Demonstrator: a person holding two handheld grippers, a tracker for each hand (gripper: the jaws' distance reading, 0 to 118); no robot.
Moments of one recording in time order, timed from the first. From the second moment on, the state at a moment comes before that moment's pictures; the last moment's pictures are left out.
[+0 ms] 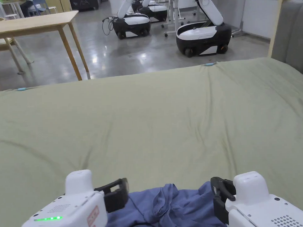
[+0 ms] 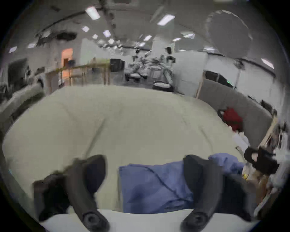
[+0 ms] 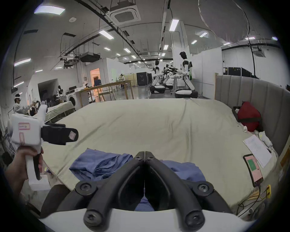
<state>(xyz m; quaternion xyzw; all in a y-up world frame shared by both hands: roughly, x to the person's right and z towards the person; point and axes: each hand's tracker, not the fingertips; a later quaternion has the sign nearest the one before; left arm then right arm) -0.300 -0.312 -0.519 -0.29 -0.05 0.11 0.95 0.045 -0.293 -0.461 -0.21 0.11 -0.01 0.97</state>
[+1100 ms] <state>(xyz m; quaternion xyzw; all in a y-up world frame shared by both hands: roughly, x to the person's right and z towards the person) -0.380 -0.408 -0.492 -0.33 -0.12 0.45 0.82 0.016 -0.290 -0.459 -0.22 0.16 0.00 0.96</state>
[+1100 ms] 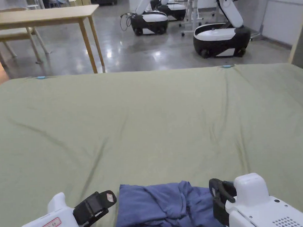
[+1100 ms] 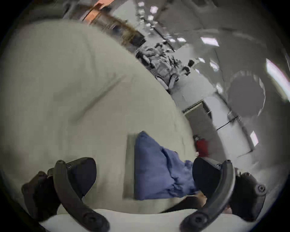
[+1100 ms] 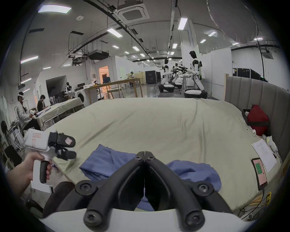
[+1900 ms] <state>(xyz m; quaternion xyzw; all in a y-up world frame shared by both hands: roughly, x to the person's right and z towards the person) -0.405 -0.352 -0.506 -0.25 -0.04 0.44 0.86 0.034 -0.284 -0.458 -0.22 0.13 0.02 0.97</state>
